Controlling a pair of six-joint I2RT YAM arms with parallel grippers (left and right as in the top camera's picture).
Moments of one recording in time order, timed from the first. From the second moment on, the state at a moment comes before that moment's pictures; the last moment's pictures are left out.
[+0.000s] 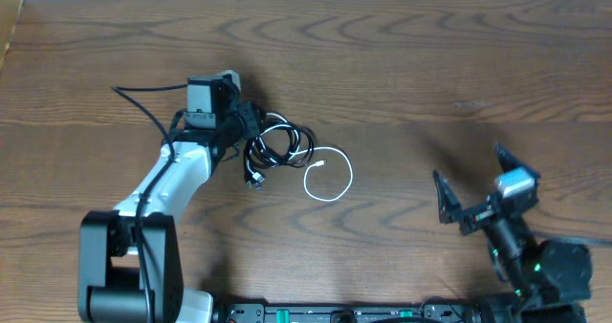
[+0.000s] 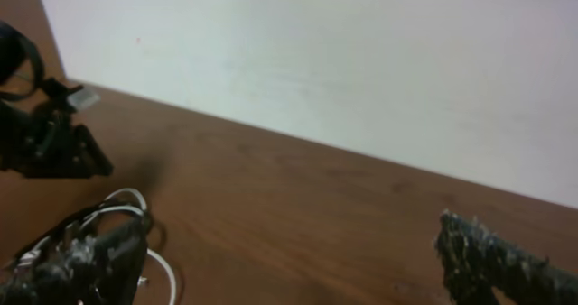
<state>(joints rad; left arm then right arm) -0.09 1.64 0.90 -0.15 0.27 -0.39 0.12 0.28 0.41 -0.18 -0.27 -0.05</state>
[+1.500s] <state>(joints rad) -0.11 1.69 0.90 -0.09 0.80 -0.14 0.12 1.00 0.63 -0.27 -0.53 0.15</state>
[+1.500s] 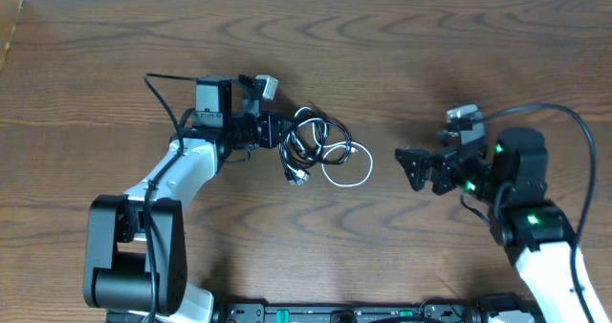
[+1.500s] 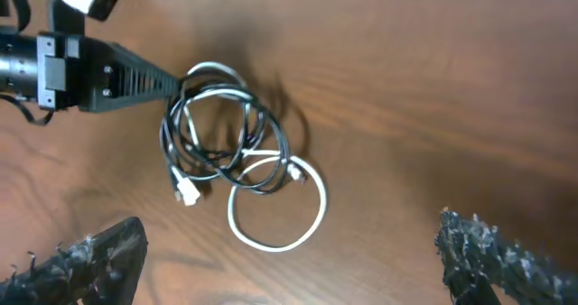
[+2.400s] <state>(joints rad) -0.22 1.69 0.90 -0.06 0.86 -0.14 0.18 1.49 0.64 0.02 -0.67 0.36</state>
